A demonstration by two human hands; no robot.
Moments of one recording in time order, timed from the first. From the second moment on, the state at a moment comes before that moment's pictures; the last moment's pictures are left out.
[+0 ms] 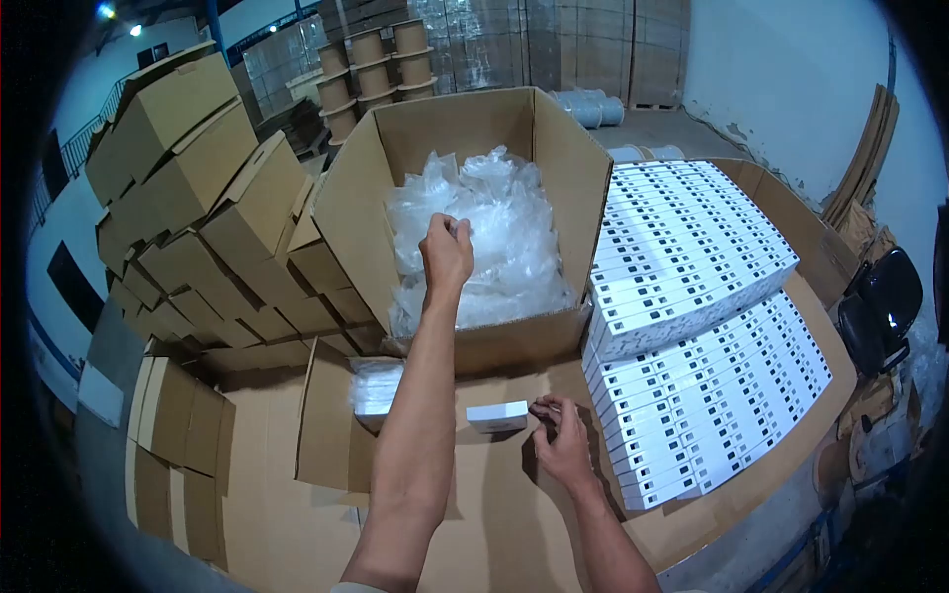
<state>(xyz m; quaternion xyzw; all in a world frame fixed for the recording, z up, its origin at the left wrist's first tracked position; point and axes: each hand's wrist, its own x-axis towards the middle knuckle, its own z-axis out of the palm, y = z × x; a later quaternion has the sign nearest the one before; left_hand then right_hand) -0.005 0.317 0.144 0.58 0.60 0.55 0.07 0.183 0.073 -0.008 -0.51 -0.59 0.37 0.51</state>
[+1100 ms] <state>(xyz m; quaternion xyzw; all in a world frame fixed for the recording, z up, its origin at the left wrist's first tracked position) 0.037 0.075 0.131 0.46 0.42 0.77 0.17 0.184 0.035 -0.022 -0.48 -0.49 0.42 0.59</state>
